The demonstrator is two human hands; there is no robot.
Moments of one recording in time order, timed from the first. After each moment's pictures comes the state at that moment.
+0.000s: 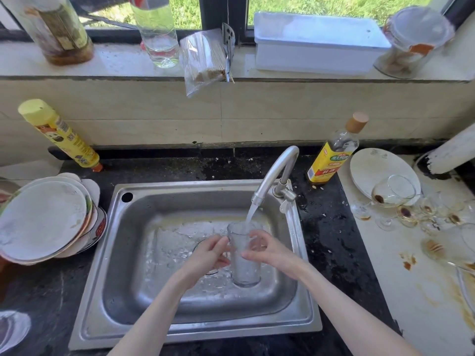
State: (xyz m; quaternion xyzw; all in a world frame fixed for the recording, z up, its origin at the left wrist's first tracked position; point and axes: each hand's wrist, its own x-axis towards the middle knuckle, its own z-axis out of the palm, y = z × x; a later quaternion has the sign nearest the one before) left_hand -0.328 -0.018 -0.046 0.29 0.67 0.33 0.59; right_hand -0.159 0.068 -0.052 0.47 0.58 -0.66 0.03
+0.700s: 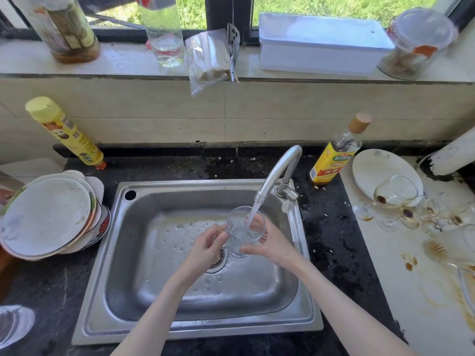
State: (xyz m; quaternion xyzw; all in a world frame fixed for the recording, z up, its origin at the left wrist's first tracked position) left_hand -0.332 -0.024 -0.042 0.39 0.65 0.43 0.49; right_hand -0.172 0.071 -0.046 0.44 0.63 -0.63 -0.08
